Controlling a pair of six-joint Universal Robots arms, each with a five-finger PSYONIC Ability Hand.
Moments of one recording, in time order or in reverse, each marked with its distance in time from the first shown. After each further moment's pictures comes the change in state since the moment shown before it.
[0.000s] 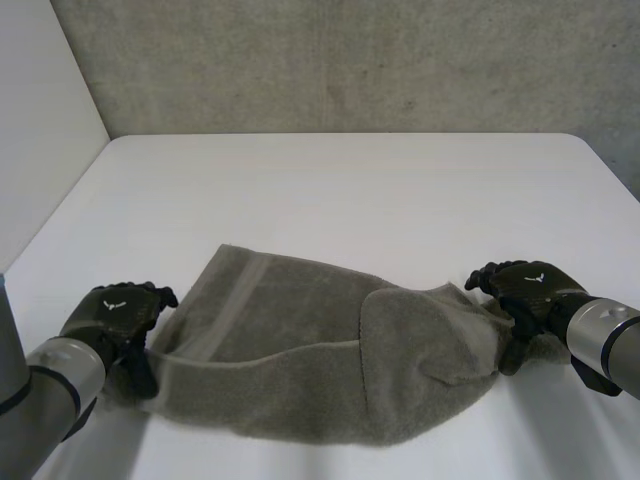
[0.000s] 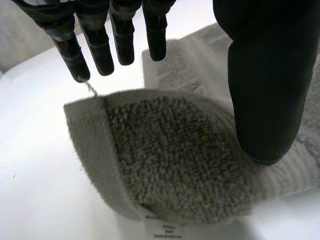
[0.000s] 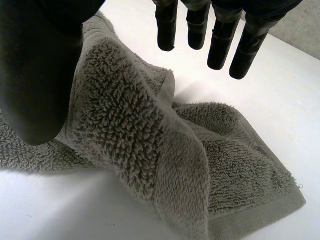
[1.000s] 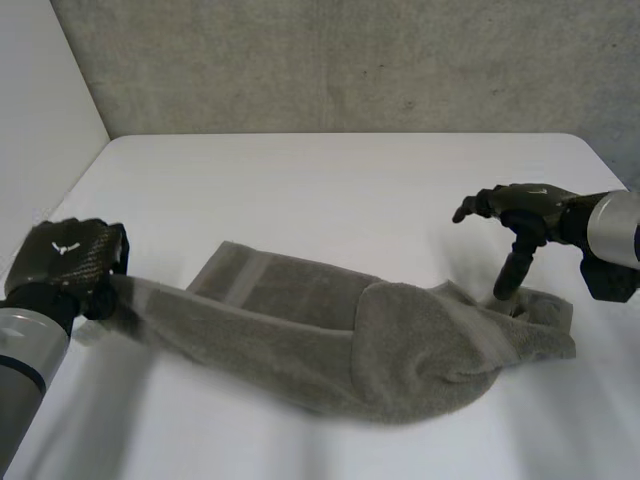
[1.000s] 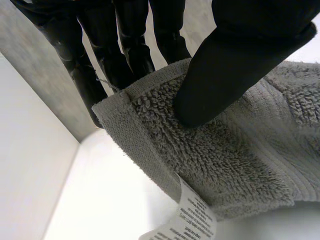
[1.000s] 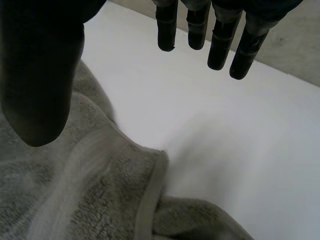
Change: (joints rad) left arm 0.021 0.249 -0.064 0.177 -0.029 0.047; right arm 0.002 0.150 -0.610 0.496 -0.141 0.079; left_hand 0.866 0.894 0.893 0.895 0.866; right_hand 0.000 0.000 0.000 0.000 0.000
